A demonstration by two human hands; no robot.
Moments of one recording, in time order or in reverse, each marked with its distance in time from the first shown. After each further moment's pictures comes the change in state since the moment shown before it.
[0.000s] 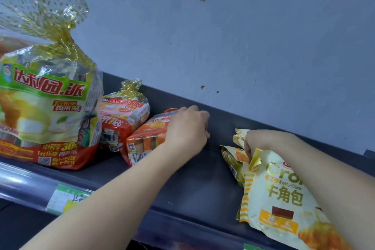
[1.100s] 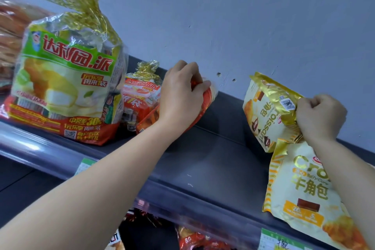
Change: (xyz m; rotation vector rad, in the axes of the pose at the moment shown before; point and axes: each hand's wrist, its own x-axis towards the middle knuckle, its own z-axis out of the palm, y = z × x) left_hand -0.007 -0.039 -0.028 -0.484 0.556 -0.131; right_hand -0.021 0.029 0.019 0.896 1.374 0.340
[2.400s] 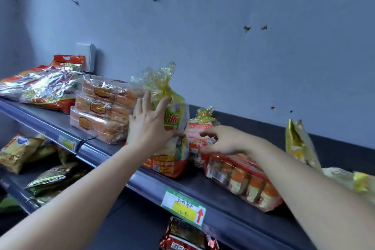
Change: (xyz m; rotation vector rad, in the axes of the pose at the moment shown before) left_hand 0.032 -0.039 -0.174 1.008 -0.216 -0.110; right_hand -0.097 -0.219 0.058 0.105 -1.272 -0.719
